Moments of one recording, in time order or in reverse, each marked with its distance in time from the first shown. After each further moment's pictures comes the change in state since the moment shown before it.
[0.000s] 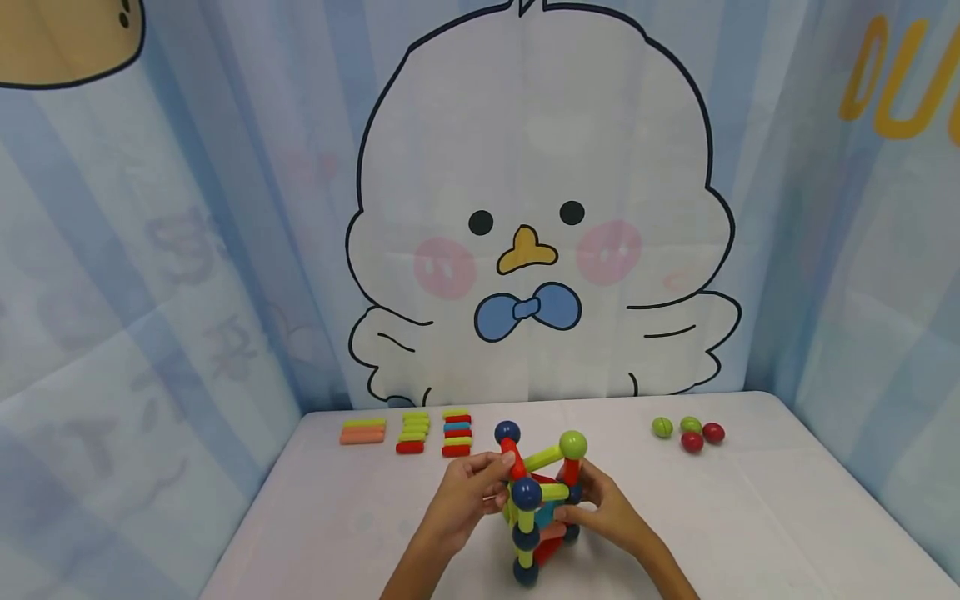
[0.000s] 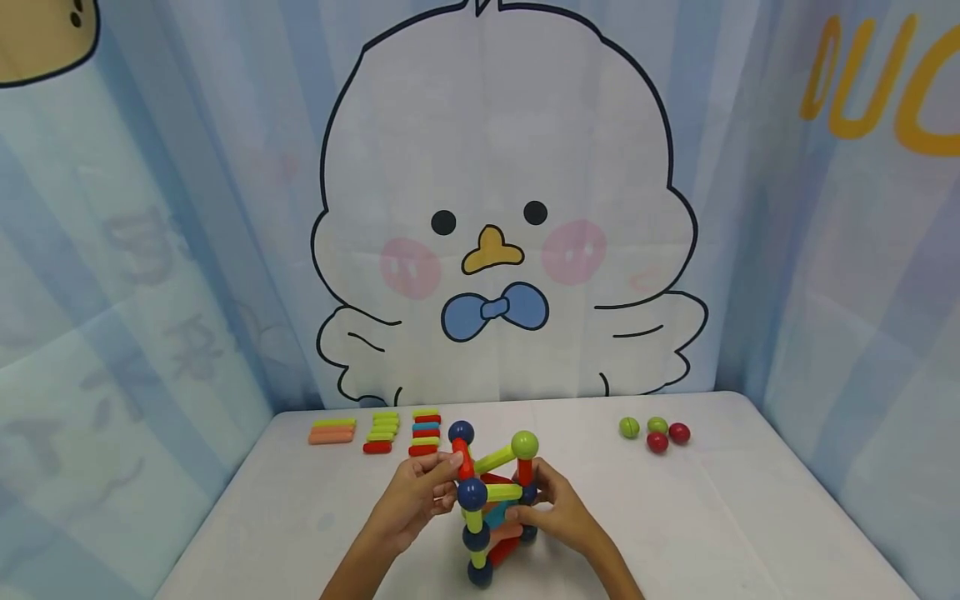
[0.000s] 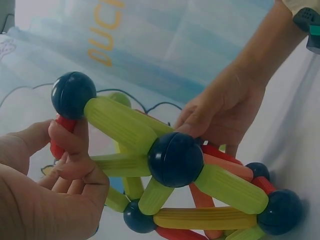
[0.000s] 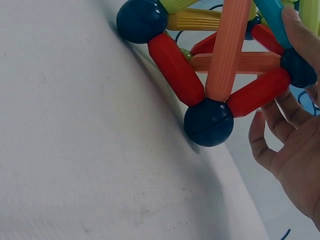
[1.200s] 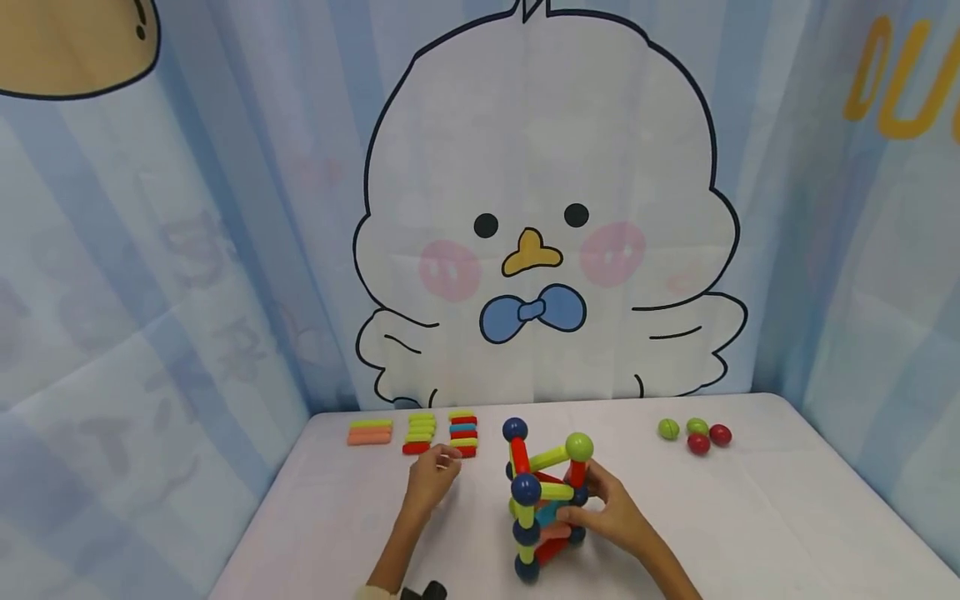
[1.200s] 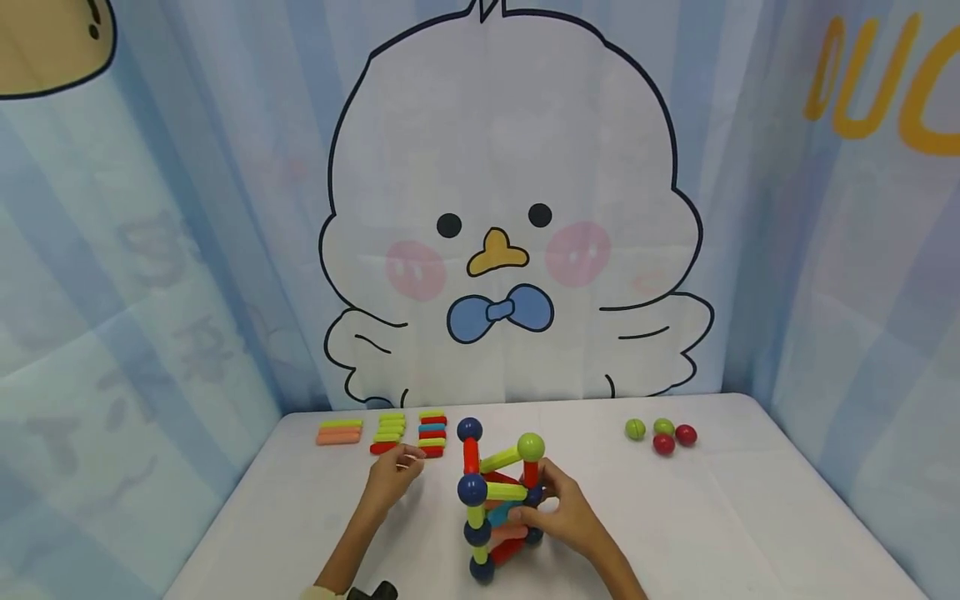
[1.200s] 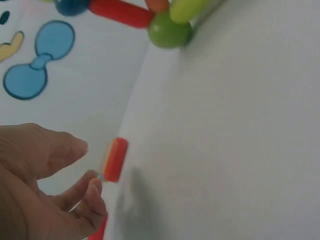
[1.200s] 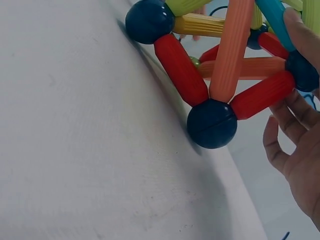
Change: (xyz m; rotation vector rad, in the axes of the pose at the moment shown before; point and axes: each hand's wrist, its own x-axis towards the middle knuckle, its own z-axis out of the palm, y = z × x) left_hand 0.056 -0.051 -0.081 0.689 0.410 0.146; right_hand -0.003 -0.002 0.005 -0.120 0.097 -0.011
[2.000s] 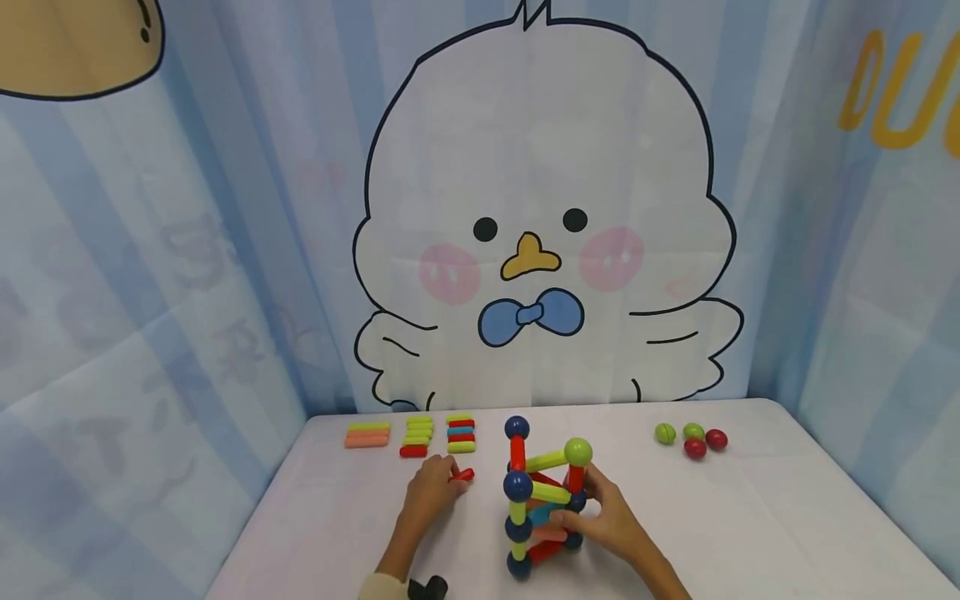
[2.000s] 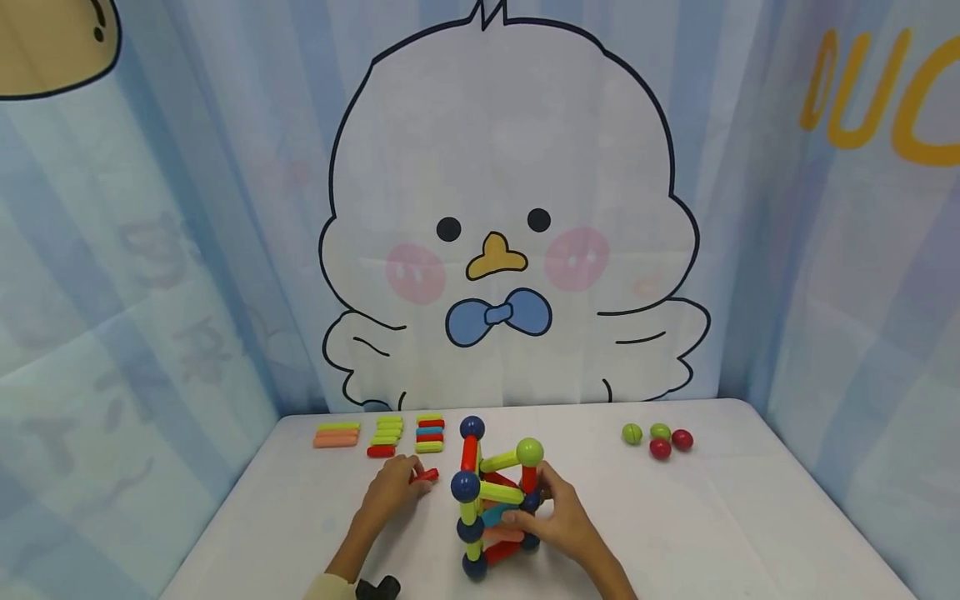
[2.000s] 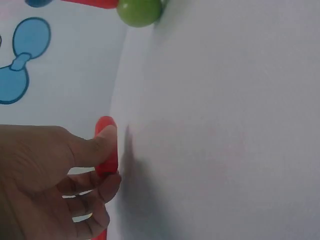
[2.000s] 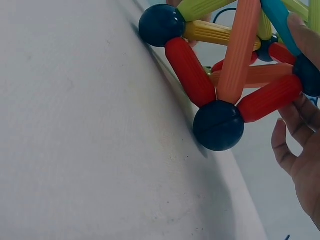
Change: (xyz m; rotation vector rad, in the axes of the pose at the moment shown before) left_hand 0.013 -0.010 0.016 0.477 -0.084 0.046; right_hand -0.002 -0.006 0.007 -0.074 0.099 0.034
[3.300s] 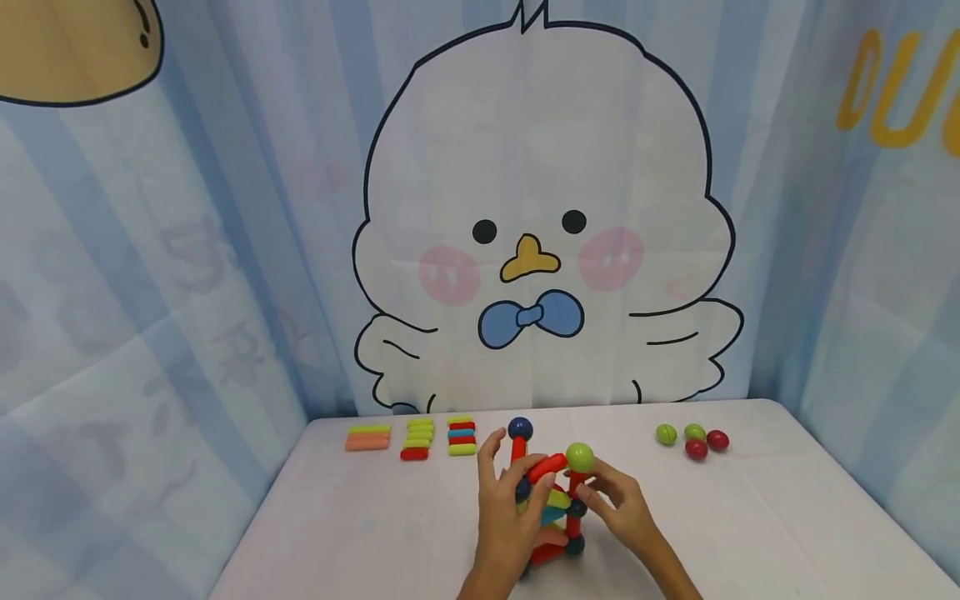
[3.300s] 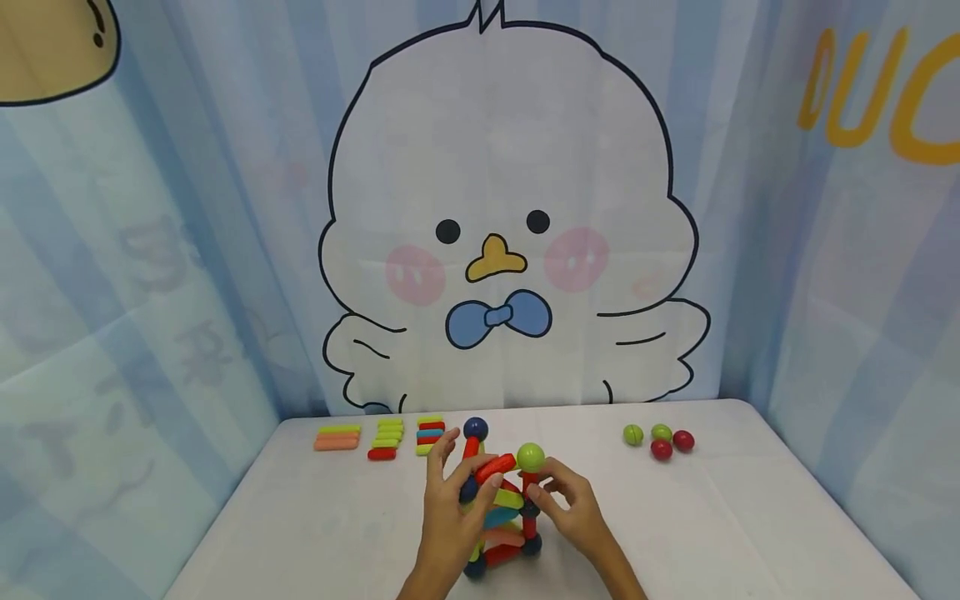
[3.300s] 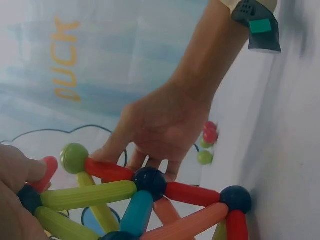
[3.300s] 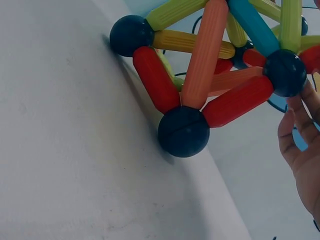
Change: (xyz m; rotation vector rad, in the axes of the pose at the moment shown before) left_hand -0.111 0.139 -0.019 -0.592 0.323 0.263; right_hand 0.000 0.005 -0.016 0.148 0.089 -0.470
